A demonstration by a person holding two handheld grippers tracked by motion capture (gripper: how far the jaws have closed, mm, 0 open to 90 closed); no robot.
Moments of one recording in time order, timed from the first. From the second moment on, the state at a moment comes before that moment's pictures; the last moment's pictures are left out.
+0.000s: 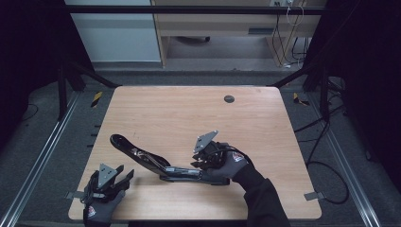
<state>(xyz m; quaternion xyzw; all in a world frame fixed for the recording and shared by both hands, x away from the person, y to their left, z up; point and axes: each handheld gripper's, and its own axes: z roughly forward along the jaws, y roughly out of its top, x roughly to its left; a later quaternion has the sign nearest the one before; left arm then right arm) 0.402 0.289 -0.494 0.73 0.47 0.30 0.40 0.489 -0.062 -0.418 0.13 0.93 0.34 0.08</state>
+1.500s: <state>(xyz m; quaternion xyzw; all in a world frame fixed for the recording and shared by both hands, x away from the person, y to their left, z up) 0.386 0.296 -0.455 0.68 0.46 0.29 0.49 0.430 -0.183 -0.473 0.40 0.79 0.43 0.19</state>
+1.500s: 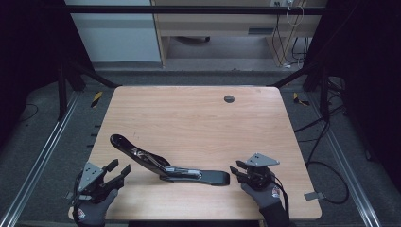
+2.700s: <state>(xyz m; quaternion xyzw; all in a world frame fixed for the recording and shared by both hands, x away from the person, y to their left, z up) 0.379 0.285 -0.412 0.65 0.44 0.31 0.53 0.418 -0.174 -0.483 0.41 0.80 0.42 0.16</state>
